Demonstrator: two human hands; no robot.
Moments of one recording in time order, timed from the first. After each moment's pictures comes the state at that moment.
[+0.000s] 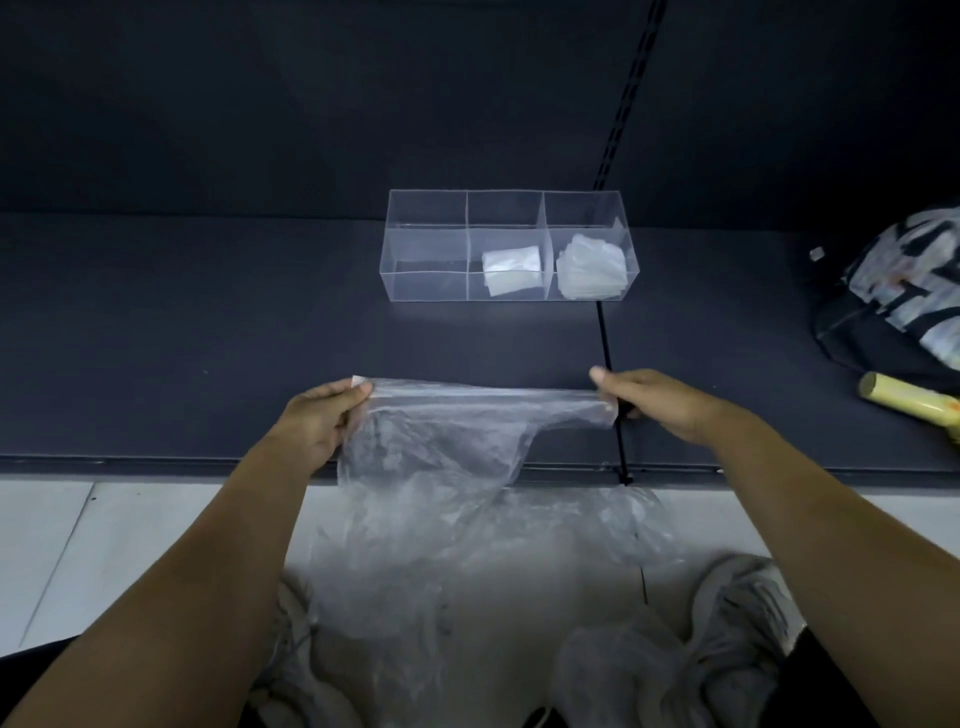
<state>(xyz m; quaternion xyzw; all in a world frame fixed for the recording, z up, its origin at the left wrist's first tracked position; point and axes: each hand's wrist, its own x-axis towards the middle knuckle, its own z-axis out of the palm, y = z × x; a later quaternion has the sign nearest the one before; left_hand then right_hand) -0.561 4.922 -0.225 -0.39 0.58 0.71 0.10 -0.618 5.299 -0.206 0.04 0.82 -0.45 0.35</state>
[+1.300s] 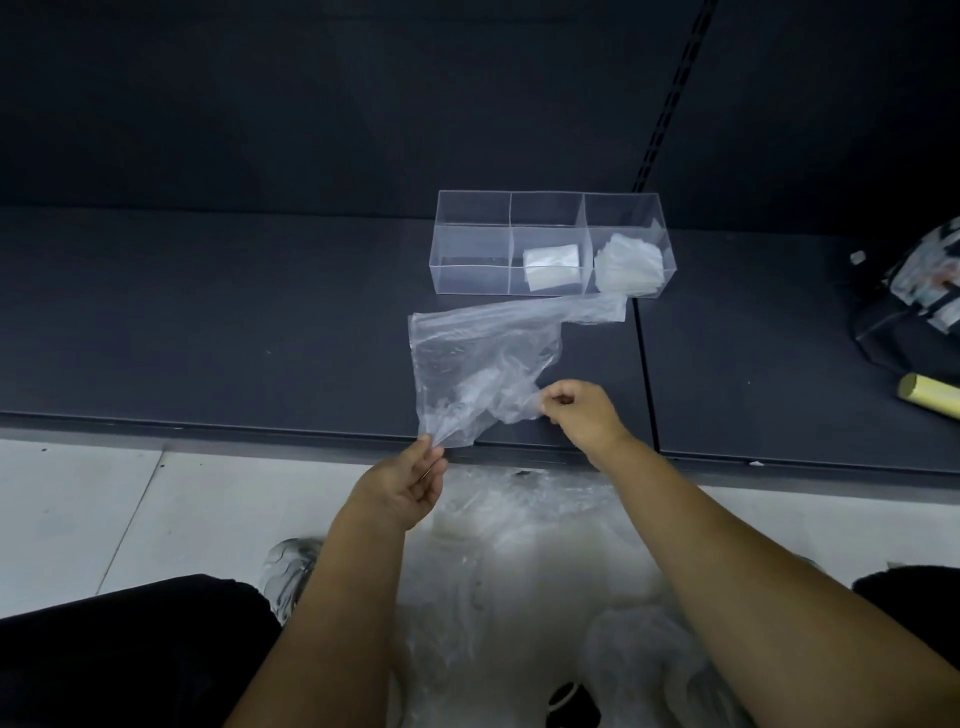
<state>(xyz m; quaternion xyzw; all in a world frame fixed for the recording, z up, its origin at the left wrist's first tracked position) -0.478 4.970 -0.217 -0.52 0.39 0.75 0.17 -0.565 5.176 -0.225 0.09 0.82 -0.52 0.20</state>
